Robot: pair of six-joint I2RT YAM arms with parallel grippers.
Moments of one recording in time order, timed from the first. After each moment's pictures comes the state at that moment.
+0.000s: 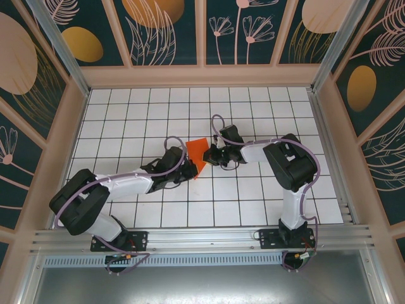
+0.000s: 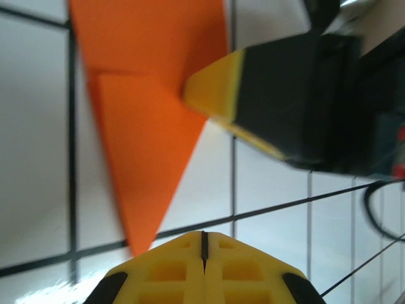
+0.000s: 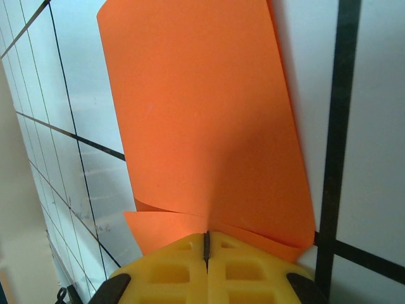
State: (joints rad) left arm -0.77 1.52 0.66 0.11 0.12 -1.00; right arm 0.56 1.95 0.97 0.08 -0.57 0.83
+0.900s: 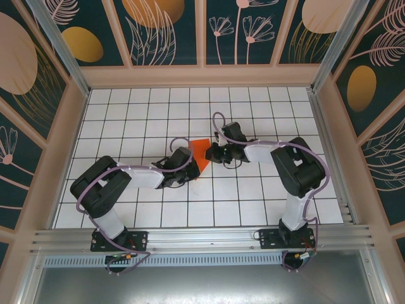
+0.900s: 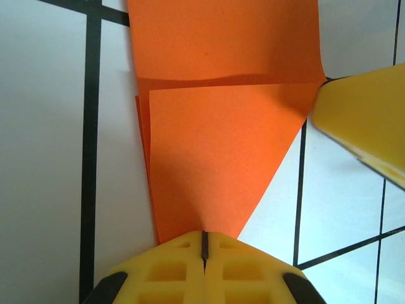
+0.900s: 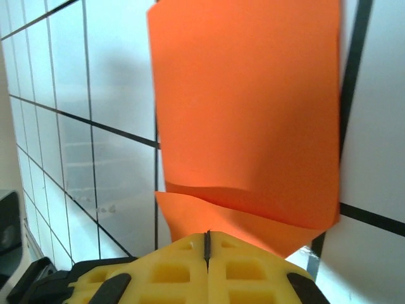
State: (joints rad) left arm -0.77 1.71 0.71 0.13 0.09 -0.99; right arm 0.56 1.85 0.97 -0.01 -0.54 0.70
